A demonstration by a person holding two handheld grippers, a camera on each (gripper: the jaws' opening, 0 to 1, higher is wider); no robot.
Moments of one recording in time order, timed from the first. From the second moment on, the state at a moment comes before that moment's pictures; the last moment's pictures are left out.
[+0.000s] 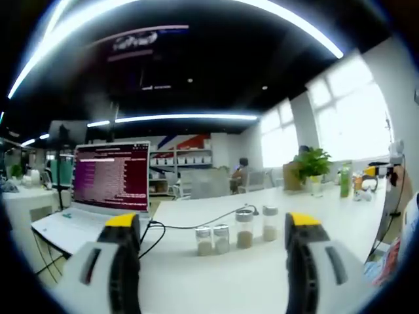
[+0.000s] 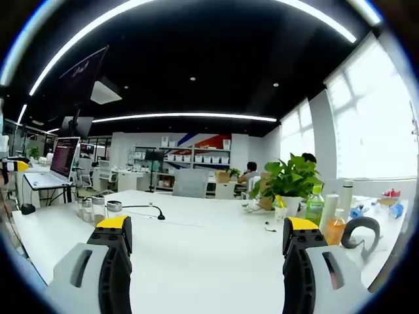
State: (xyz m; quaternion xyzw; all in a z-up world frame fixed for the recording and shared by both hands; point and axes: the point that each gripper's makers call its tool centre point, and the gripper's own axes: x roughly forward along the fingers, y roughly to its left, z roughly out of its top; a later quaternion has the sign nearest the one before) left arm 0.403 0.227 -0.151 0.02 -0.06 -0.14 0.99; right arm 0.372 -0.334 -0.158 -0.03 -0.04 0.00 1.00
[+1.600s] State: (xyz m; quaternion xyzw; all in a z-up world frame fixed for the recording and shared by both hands) left arm 0.405 0.227 -0.161 0.02 -0.04 -0.15 0.99; right arm 0.376 -0.318 -0.161 -0.01 -0.04 0.02 1.00
